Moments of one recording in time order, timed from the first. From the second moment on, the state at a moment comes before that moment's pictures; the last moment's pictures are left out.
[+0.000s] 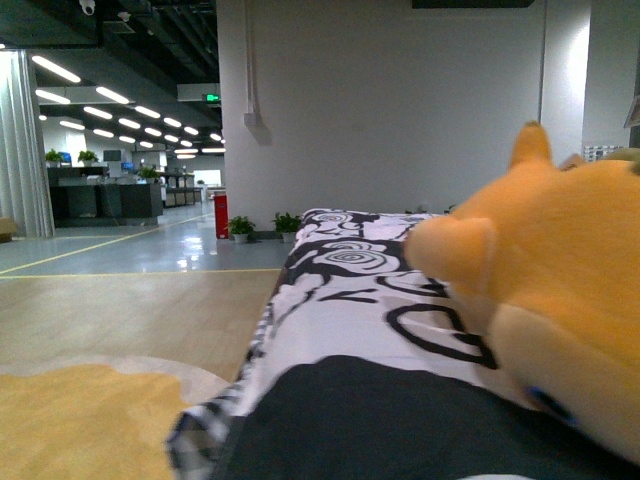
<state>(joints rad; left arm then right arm) 0.00 0.00 0.01 -0.01 0.00 0.00 0.00 0.00 0.01 0.00 0.00 0.00</state>
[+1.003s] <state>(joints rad) 0.00 0.00 0.01 0.00 0.00 0.00 -0.16 0.75 0.40 0.58 -0.47 0.24</state>
